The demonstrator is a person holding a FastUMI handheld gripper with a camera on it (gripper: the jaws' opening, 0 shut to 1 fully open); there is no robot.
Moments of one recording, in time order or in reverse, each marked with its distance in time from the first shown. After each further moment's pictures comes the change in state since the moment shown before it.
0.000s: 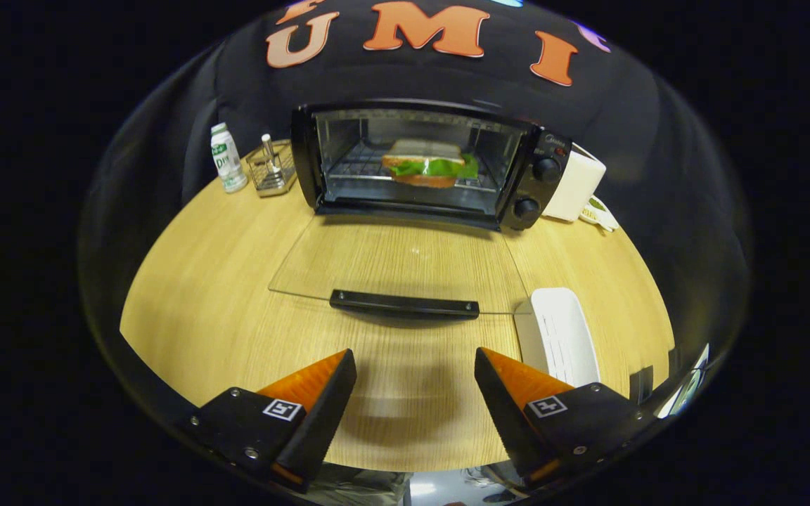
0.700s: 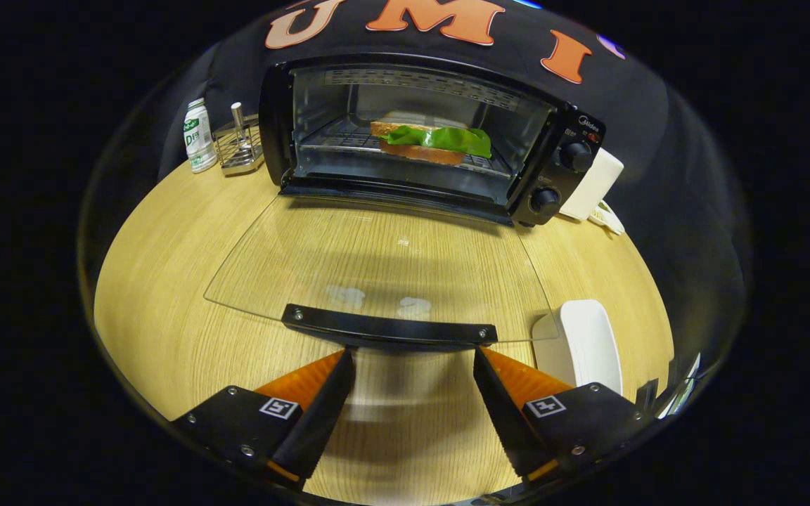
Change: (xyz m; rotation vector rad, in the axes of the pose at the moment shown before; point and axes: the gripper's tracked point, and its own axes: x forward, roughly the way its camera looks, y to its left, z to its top) arm 0.055 0.001 0.009 0.007 -0.004 -0.058
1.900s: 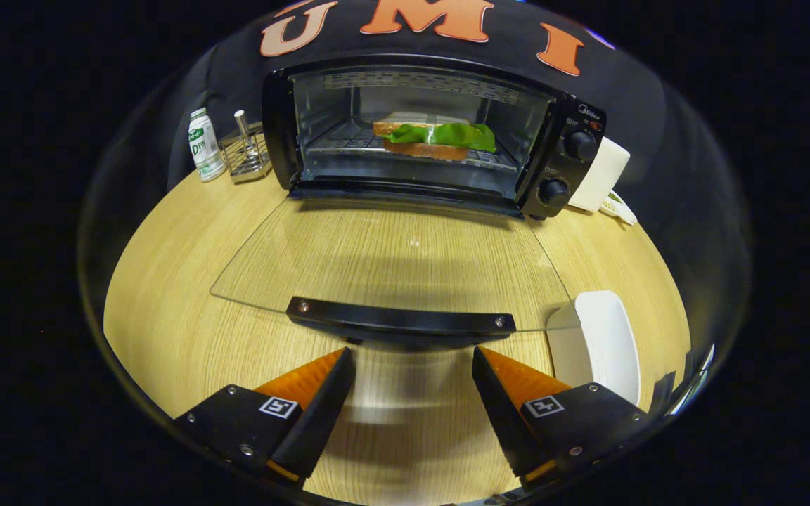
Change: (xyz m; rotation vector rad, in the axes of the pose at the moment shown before) arm 0.004 0.004 0.000 0.066 0.004 0.060
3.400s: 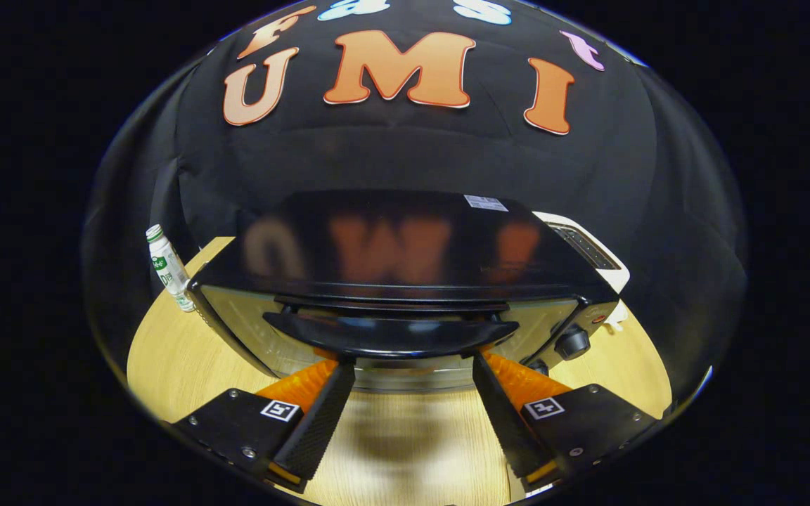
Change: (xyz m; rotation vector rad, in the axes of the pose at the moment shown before) arm 0.003 -0.020 0.206 0.026 -0.248 -0.035
